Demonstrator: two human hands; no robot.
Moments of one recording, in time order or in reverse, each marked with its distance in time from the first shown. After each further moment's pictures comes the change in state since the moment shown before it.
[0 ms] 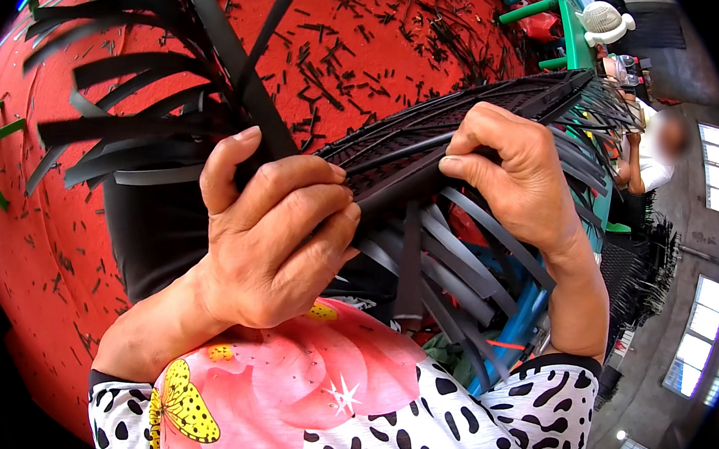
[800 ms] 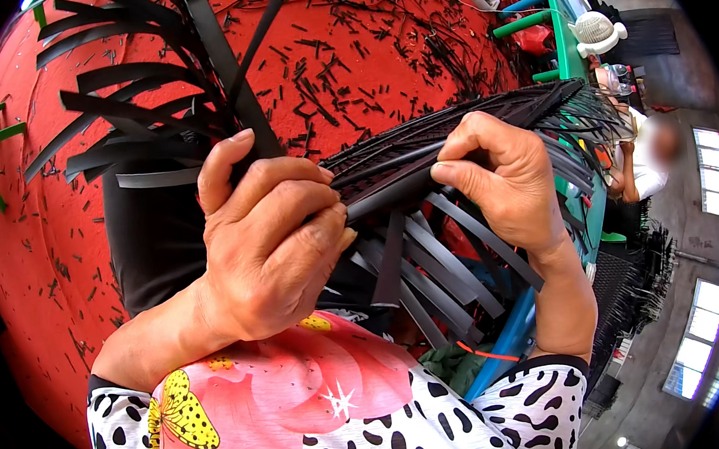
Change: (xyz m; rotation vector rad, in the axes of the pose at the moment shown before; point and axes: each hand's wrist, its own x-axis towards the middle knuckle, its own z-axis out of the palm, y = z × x) left_hand 0.016 0.007 -0.001 -0.014 0.018 -0.121; right_hand -0.002 0.004 -0.002 0.229 0.065 0.006
